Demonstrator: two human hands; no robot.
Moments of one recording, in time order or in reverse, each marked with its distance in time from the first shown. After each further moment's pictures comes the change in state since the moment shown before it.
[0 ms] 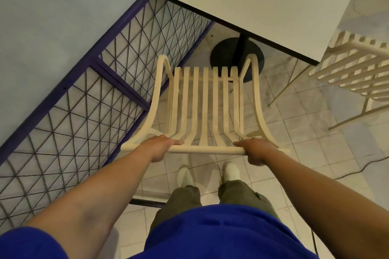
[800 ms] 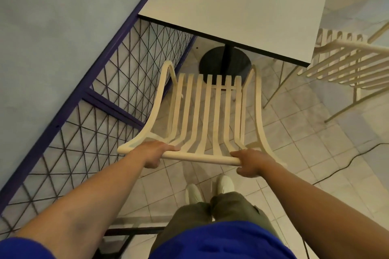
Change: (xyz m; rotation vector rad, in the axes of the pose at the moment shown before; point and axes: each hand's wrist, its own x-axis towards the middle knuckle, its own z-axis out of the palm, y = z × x) left_hand 0.029 -0.059 -0.061 0.106 -0.055 0.111; right_hand 0.017 -0.041 -0.008 0.255 0.037 0.025
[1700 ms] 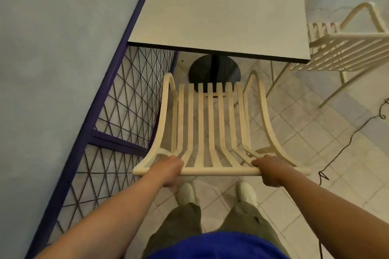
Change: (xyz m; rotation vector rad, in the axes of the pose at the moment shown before) left_hand 0.034 -0.075 -0.027 0.200 0.061 0.123; right_hand 0.026 -0.064 -0.006 0.019 0.062 0.221
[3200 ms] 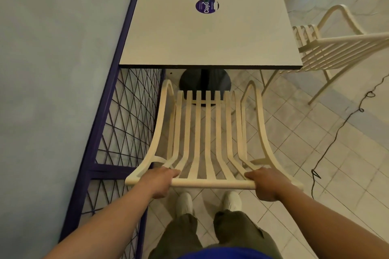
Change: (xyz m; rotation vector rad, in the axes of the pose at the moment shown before) left_hand 0.011 -0.080 -0.047 0.022 -0.073 0.060; right_hand 0.018 -0.057 -0.005 0.110 0.072 0.036
